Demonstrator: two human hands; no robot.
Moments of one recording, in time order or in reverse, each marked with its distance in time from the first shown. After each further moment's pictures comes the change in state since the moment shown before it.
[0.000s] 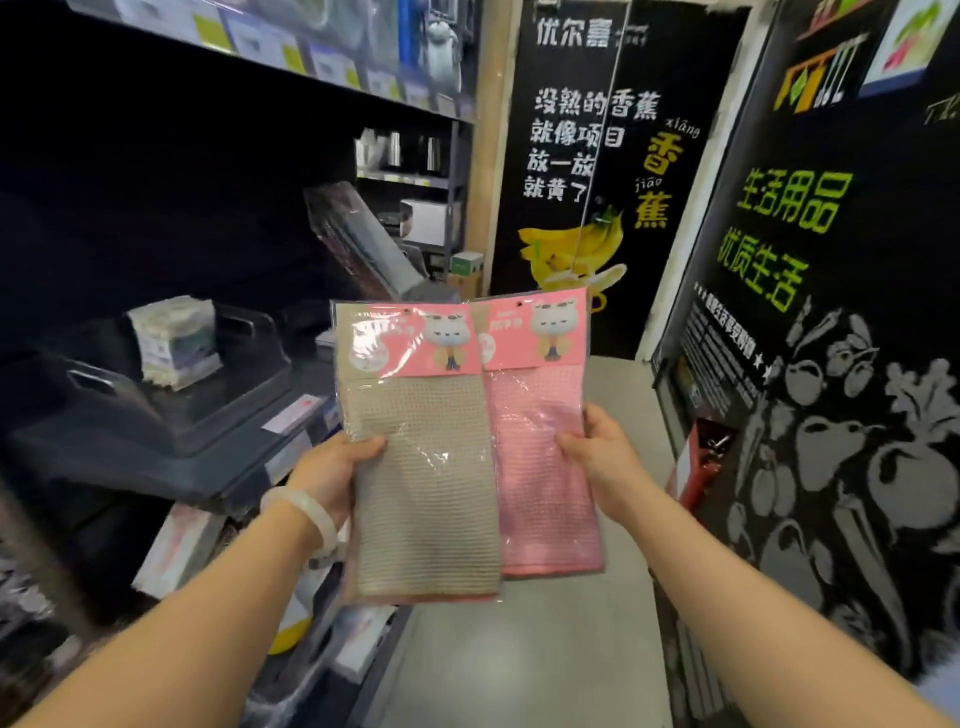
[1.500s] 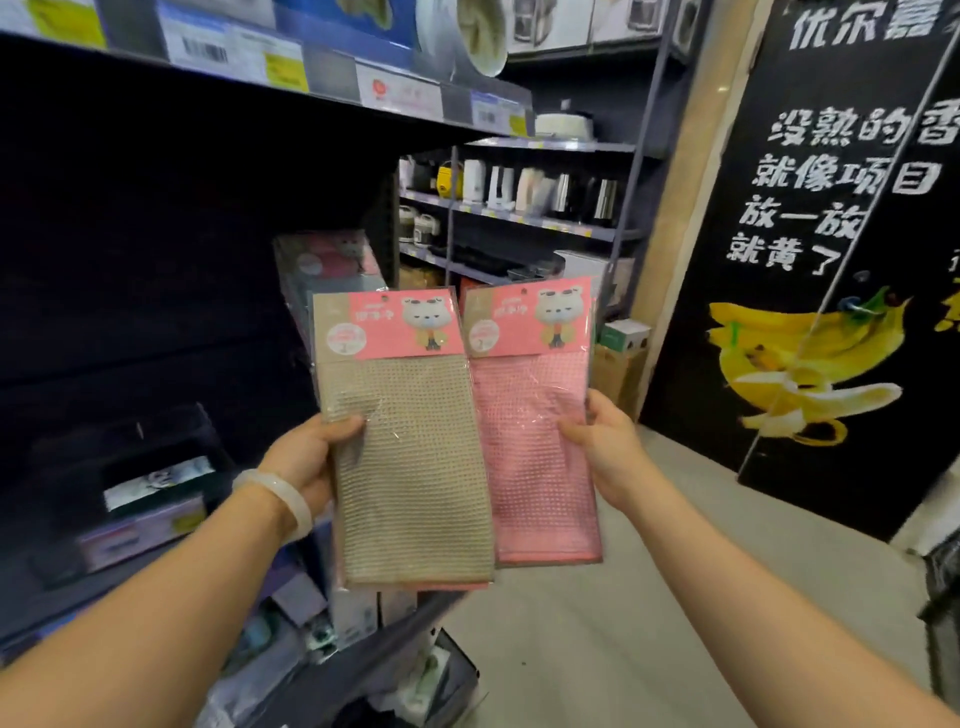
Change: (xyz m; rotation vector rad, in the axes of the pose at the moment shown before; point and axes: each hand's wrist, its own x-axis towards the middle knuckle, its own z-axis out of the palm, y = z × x) left_hand 0.497 0.100 0.192 -0.177 0.481 0.255; right_hand 0.668 0.000 -0.070 0.074 -0.503 0.012
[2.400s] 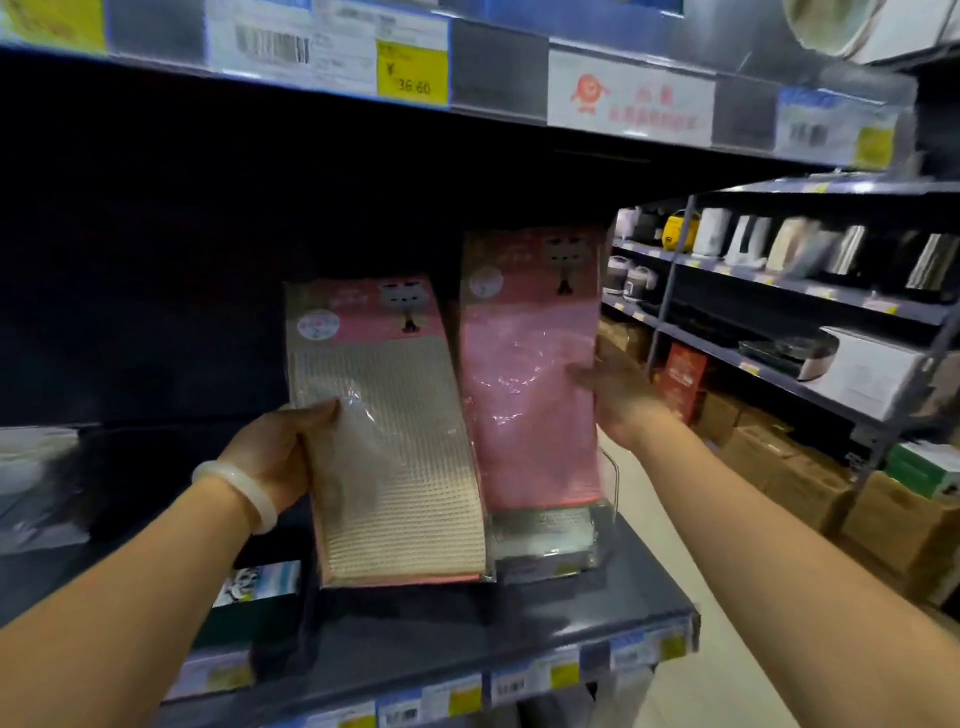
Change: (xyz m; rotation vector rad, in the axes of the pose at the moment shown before) left_hand 0.120 0.115 -0.093 -0.070 0.385 0.276; right_hand 0.301 -0.016 0.196 0.012 -0.532 -0.120
